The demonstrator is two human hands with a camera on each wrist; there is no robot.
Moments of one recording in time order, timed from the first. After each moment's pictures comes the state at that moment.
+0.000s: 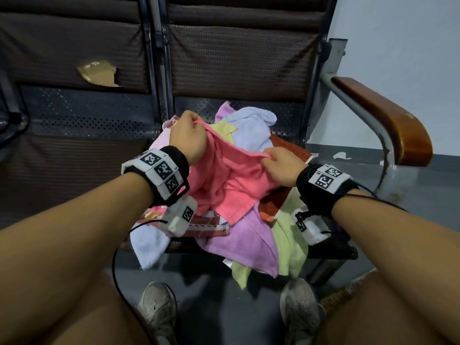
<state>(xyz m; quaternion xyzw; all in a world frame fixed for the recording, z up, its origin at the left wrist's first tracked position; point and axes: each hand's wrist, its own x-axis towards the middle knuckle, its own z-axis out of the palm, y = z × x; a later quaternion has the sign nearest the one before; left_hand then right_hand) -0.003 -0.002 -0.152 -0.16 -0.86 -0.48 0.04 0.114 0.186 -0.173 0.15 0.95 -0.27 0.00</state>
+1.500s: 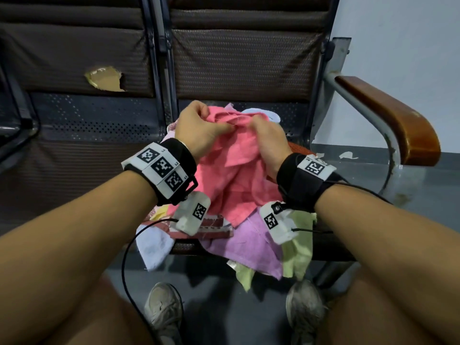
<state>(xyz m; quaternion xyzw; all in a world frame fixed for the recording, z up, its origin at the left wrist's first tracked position) 0.019 0.006 -0.120 -0.15 -0.73 -0.66 -0.06 0.083 0.138 -0.146 0.16 0.71 -0.65 -0.23</state>
